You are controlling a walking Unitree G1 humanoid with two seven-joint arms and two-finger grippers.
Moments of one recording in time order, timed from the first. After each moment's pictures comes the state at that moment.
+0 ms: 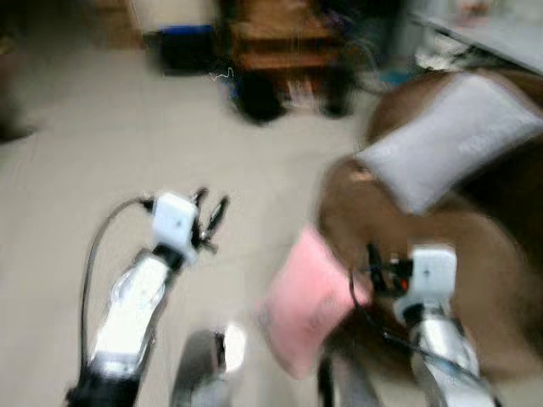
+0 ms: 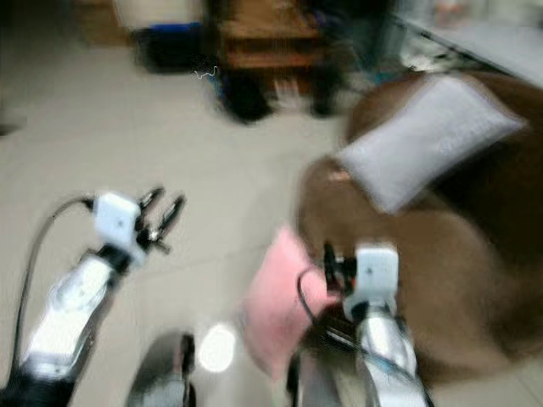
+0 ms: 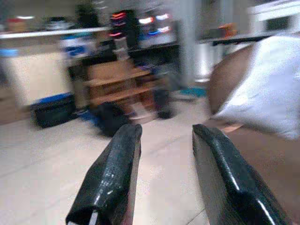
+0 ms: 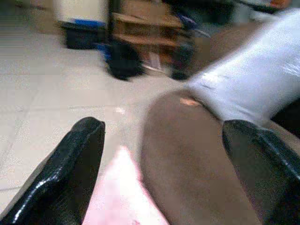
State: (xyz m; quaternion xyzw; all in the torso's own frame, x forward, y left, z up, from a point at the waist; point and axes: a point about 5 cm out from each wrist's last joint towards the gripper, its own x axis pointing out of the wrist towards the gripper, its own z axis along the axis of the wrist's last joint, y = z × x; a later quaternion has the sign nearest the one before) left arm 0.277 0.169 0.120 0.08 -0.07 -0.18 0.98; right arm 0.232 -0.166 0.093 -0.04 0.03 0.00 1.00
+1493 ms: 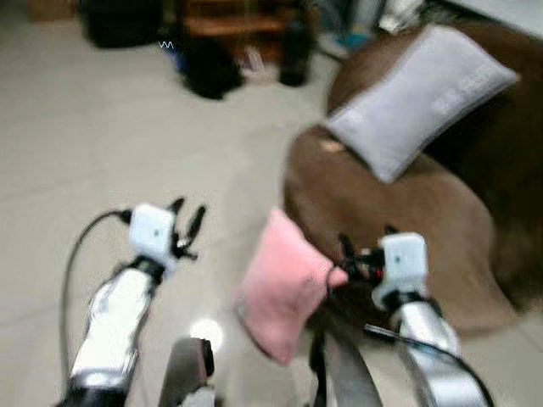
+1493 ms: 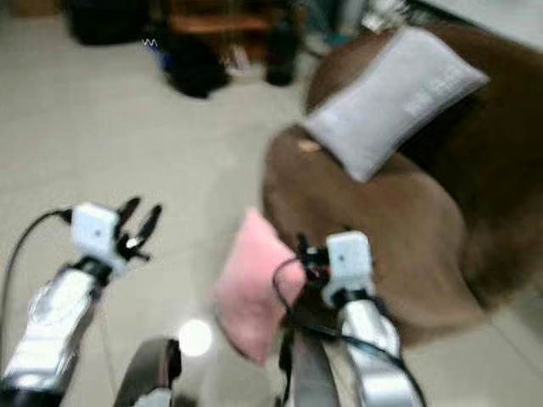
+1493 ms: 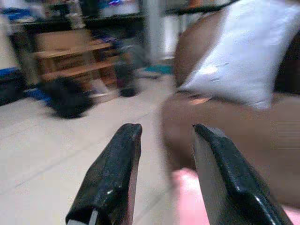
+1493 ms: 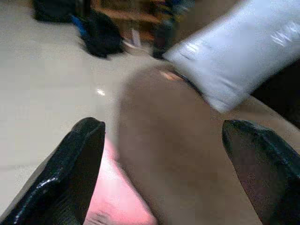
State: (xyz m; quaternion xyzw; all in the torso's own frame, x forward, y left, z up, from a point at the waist) left arm 0.272 0.171 0.109 0.07 -0.05 -0.17 0.98; right arm 0.233 -0.155 0.085 -0.07 0.05 0.05 0.99
